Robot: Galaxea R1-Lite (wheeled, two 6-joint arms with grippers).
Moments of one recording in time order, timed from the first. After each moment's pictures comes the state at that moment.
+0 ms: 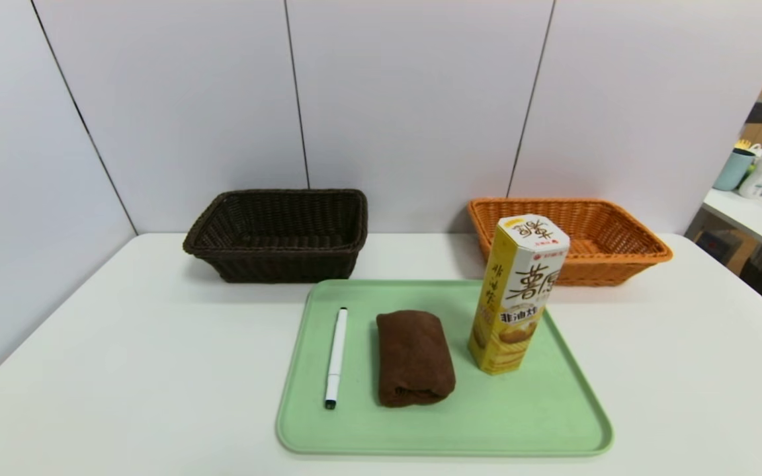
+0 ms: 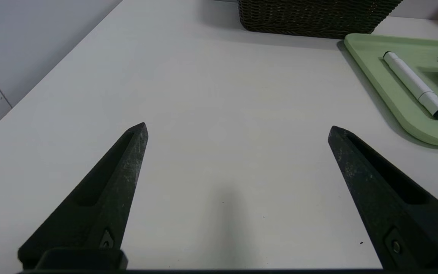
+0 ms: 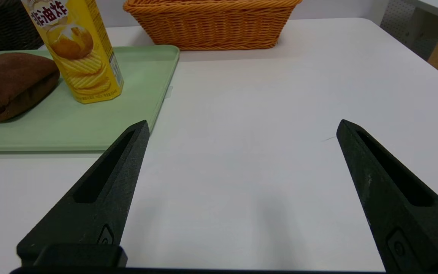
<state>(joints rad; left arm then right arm) 0.00 0.00 -0.01 0.02 0.03 -0.09 0.00 0.00 0.00 0.00 0.00 0.03</state>
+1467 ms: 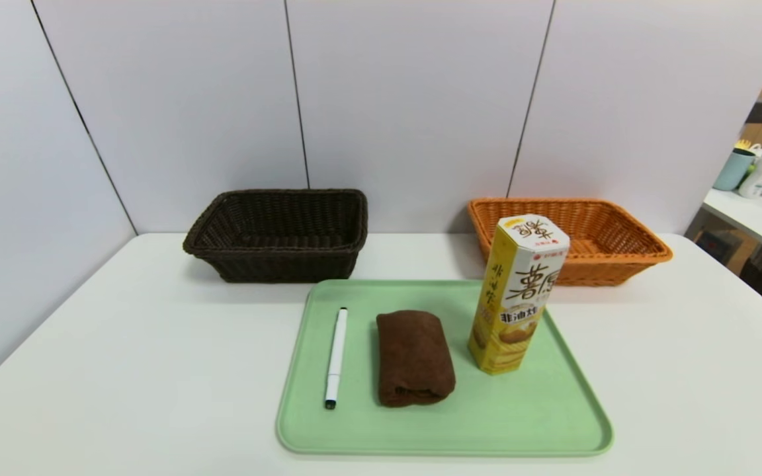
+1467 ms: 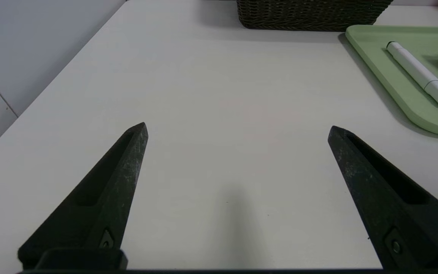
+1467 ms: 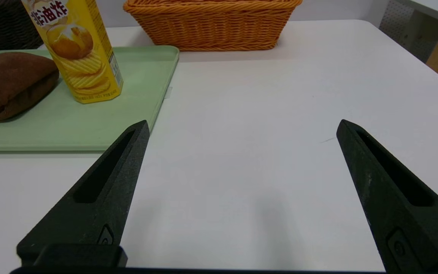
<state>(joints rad) 0.00 0.00 -0.01 0.02 0.02 -0.04 0.00 0.00 0.00 0.00 0.00 0.03</state>
